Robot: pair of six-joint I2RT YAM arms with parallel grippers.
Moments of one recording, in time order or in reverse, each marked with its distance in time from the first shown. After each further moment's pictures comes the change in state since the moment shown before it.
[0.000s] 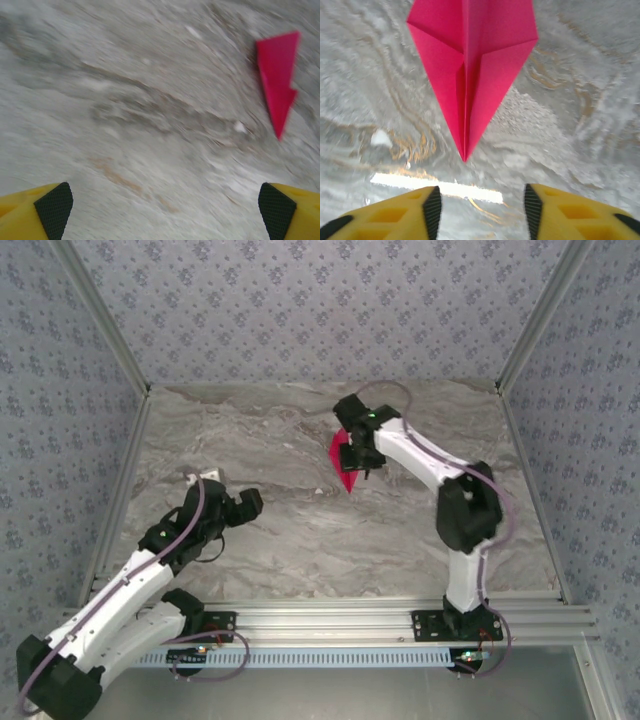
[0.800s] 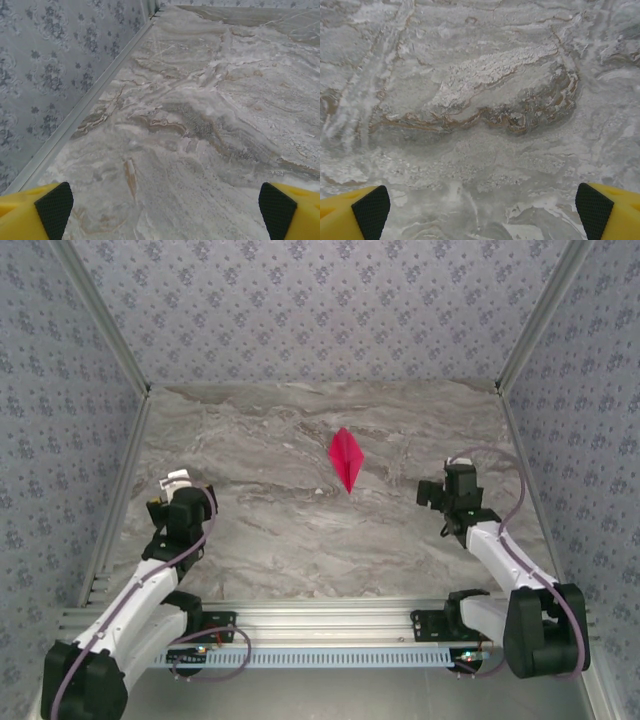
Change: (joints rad) left arm 0.272 -0.008 -0.287 0.469 -0.394 0.497; right arm -0.466 -0.764 -1.139 0.887 0.106 -0.229
